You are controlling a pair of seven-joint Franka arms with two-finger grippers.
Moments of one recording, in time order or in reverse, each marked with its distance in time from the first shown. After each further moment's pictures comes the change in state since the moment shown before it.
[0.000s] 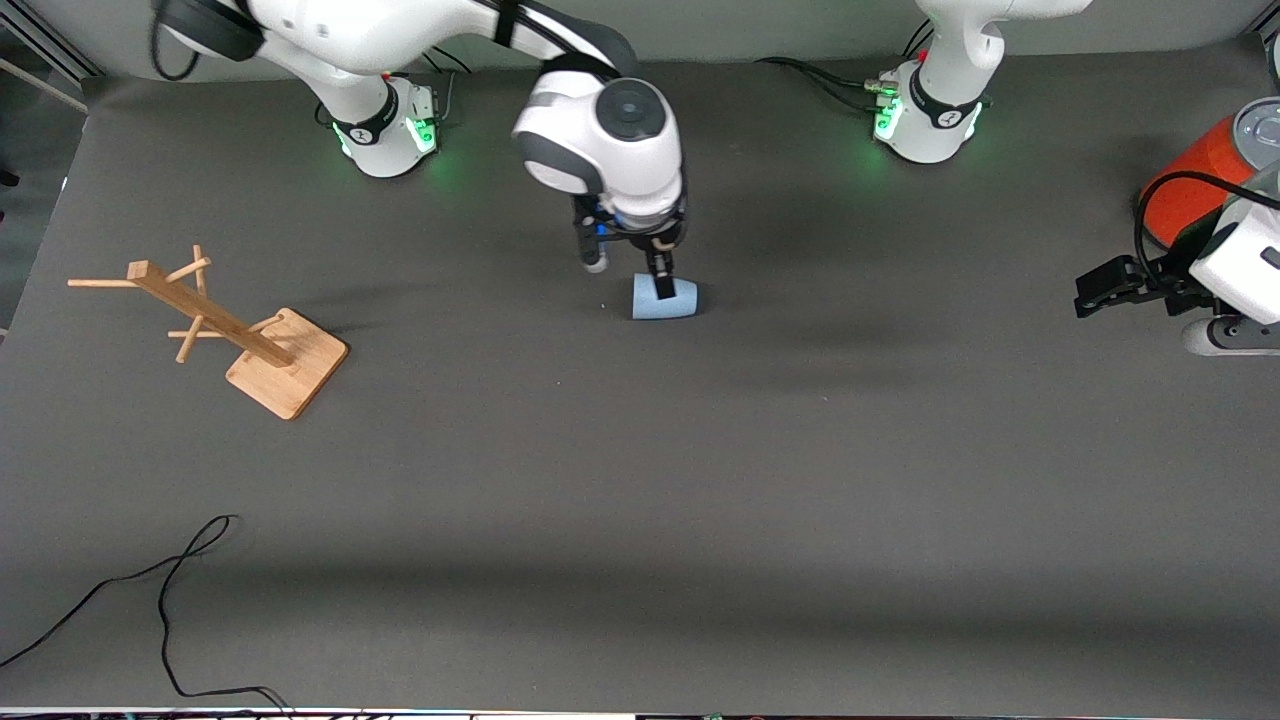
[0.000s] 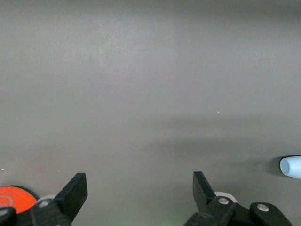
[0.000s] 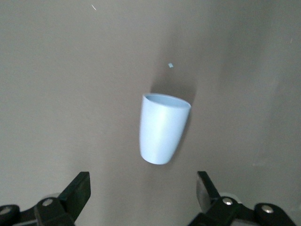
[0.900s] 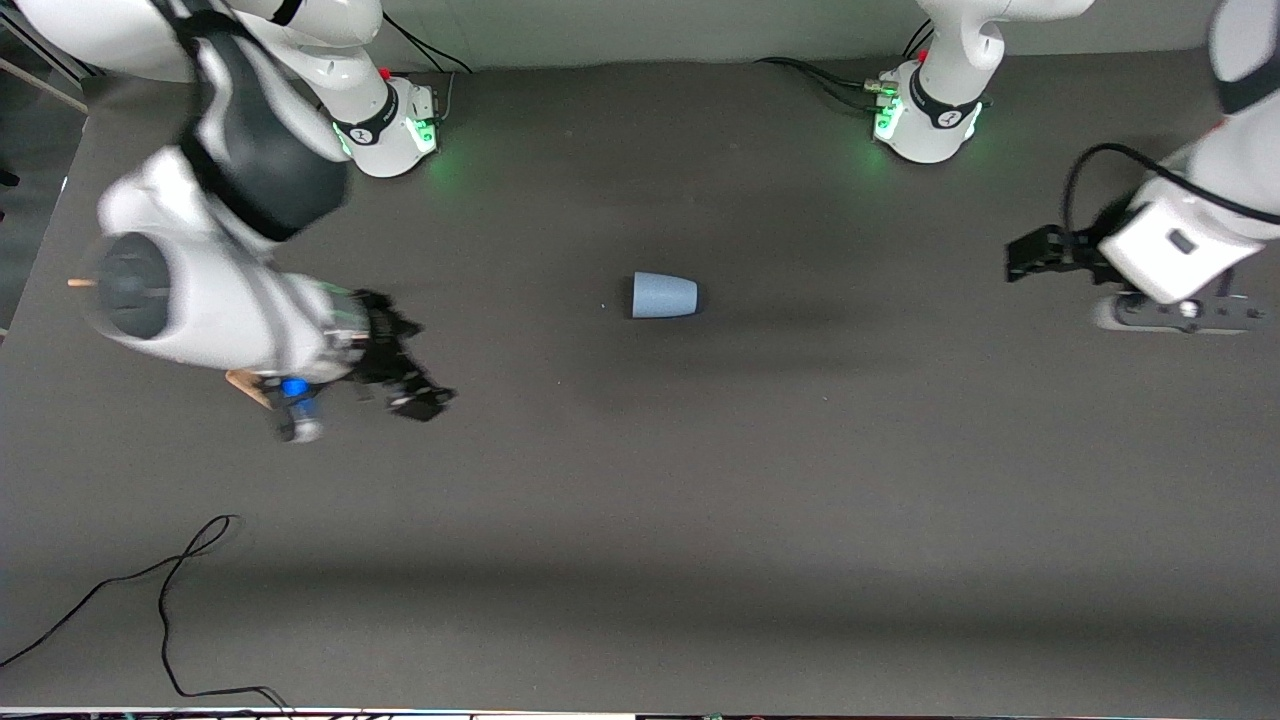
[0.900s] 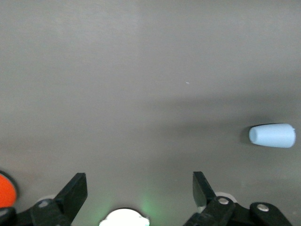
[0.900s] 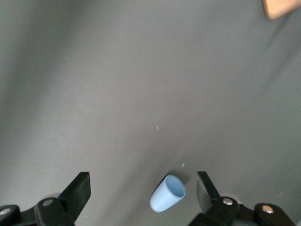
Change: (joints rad) left arm -0.110 -0.001 -0.048 0.025 -0.066 -0.124 -0.134; right arm -0.246 -0.166 -0.393 0.335 0.432 -0.396 -1.196
